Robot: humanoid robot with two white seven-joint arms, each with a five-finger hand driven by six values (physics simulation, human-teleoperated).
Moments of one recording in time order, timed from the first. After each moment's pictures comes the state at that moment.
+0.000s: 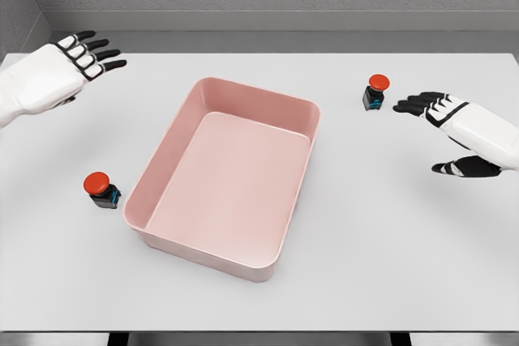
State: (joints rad) left arm -0.52 0.88 -0.48 -1.32 -1.03 -0.61 0.30; right arm -0.03 -0.94 0.12 -1.74 0.24 -0.51 0.23
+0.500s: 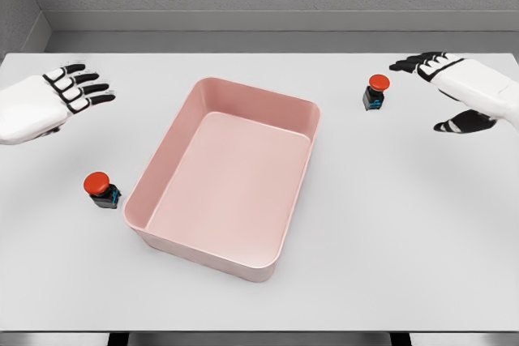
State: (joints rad) left arm -0.39 1.06 -0.52 -1.45 -0.91 -0.61 0.30; right arm -0.35 -0.90 0.28 -1.70 0.29 -0.29 0.43
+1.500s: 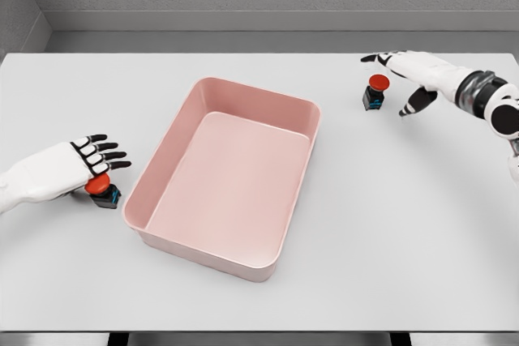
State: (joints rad) left arm -0.25 1.03 -0.57 -1.44 -0.90 -0.61 0.25; right arm -0.62 -0.55 0.37 -1.32 0.59 -0.15 0.61
